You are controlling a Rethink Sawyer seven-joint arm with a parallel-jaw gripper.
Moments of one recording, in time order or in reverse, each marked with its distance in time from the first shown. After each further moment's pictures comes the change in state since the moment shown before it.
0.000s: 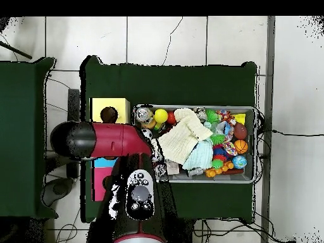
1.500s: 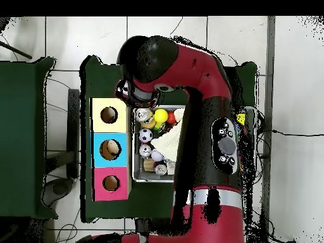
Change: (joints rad) arm -0.274 0.184 0.070 -0.610 -0.045 0.736 0.000
